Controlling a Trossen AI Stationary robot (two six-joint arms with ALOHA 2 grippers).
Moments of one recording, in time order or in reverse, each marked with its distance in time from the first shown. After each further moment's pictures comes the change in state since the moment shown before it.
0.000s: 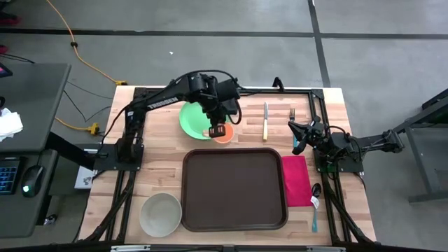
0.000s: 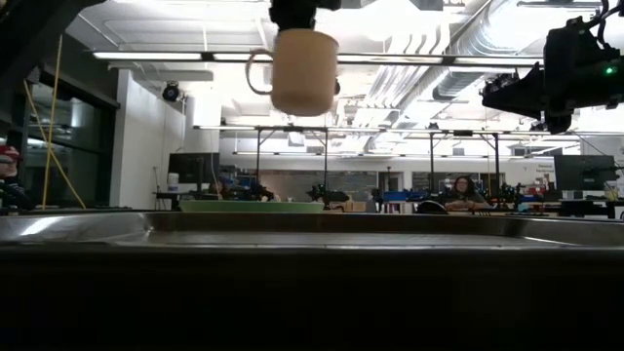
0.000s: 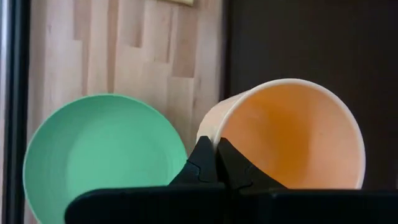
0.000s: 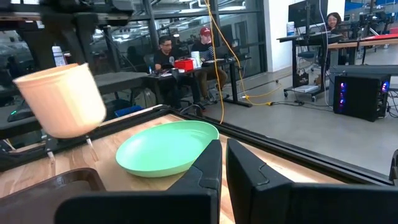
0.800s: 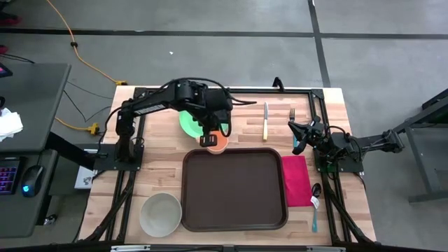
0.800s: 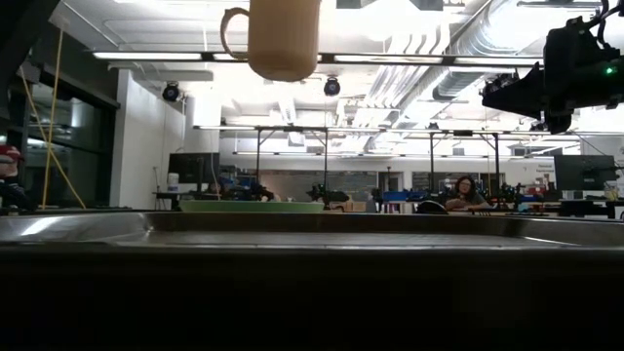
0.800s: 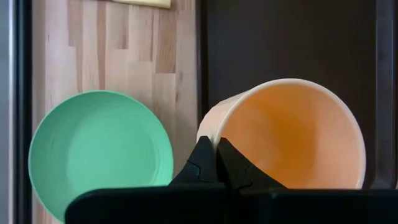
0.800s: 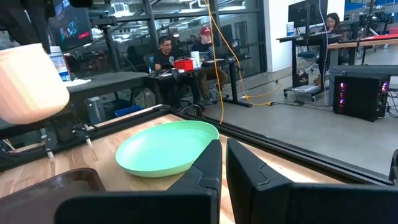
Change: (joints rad) left arm -0.112 -0.091 0.000 -0.054 -0.067 -0.055; right arm 0.000 0.000 0.000 0.000 -0.001 0.000
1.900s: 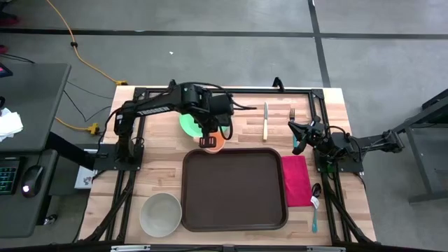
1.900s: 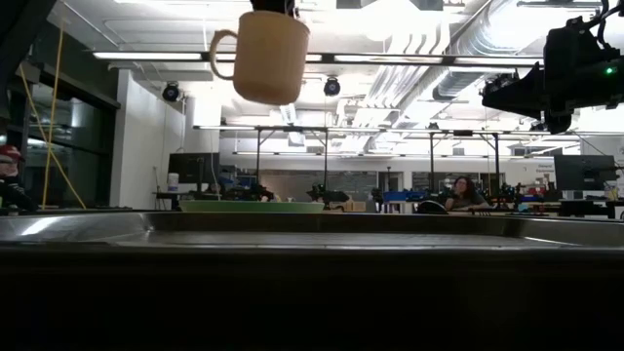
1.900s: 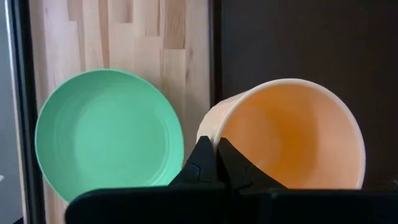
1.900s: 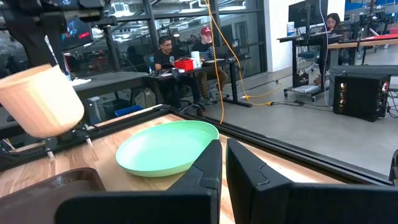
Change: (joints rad) left arm 0.002 -0.017 -0.149 0.043 -0.036 0.027; right arm 0.000 0.000 0.000 0.000 0.000 -0.002
